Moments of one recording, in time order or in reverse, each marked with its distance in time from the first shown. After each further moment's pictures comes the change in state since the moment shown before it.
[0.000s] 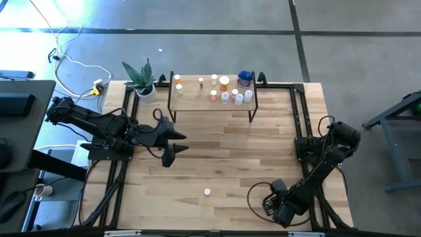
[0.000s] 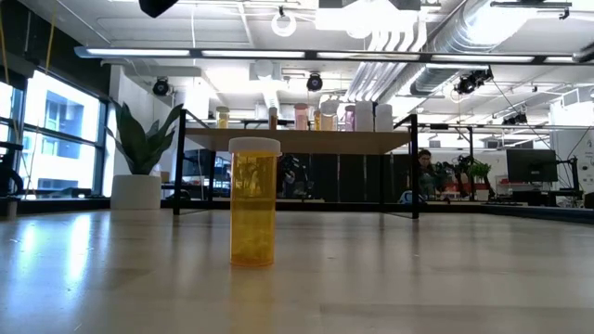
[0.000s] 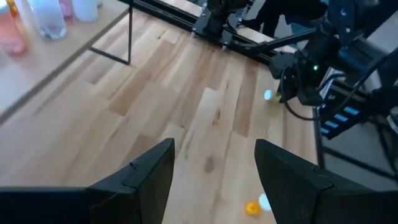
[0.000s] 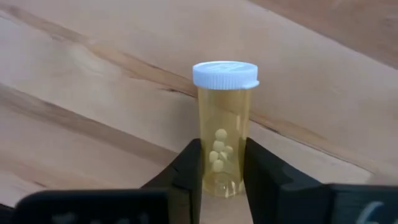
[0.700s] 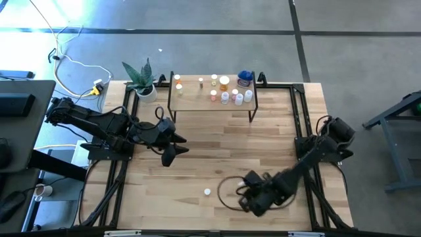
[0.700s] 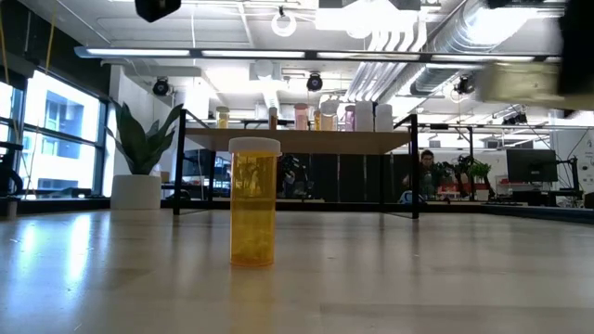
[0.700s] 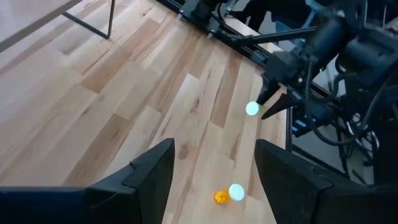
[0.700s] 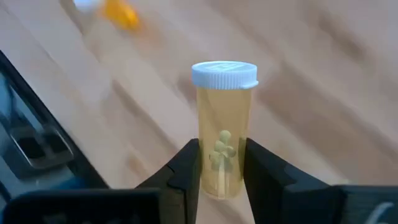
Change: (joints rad) left arm 0.033 0.000 0.000 0.000 0.130 -0.127; right arm -0.244 0.000 0.247 -0.013 0.291 -0.615
